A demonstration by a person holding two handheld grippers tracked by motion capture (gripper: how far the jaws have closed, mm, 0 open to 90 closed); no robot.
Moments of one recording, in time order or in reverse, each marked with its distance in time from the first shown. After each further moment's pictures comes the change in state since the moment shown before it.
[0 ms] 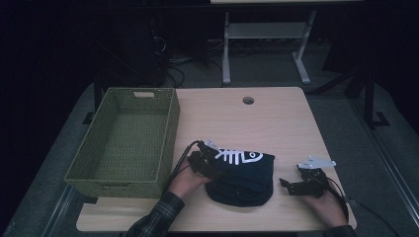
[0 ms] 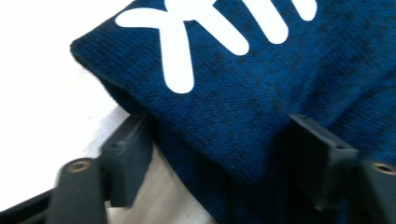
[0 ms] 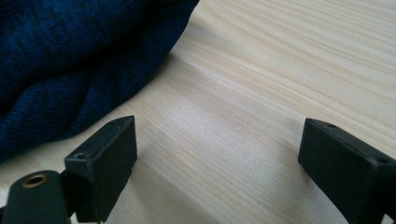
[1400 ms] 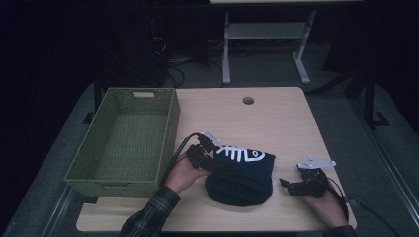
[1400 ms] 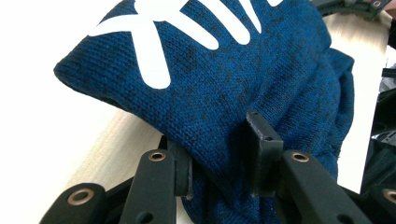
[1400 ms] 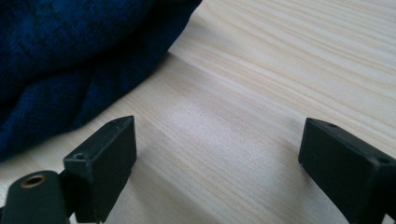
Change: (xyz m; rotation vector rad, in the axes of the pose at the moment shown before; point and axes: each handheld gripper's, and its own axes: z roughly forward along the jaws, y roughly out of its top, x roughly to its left) left arm -0.005 0.023 -0.035 0.001 -0.141 -0.022; right arm 0.000 0.000 0.000 0.003 0.000 0.007
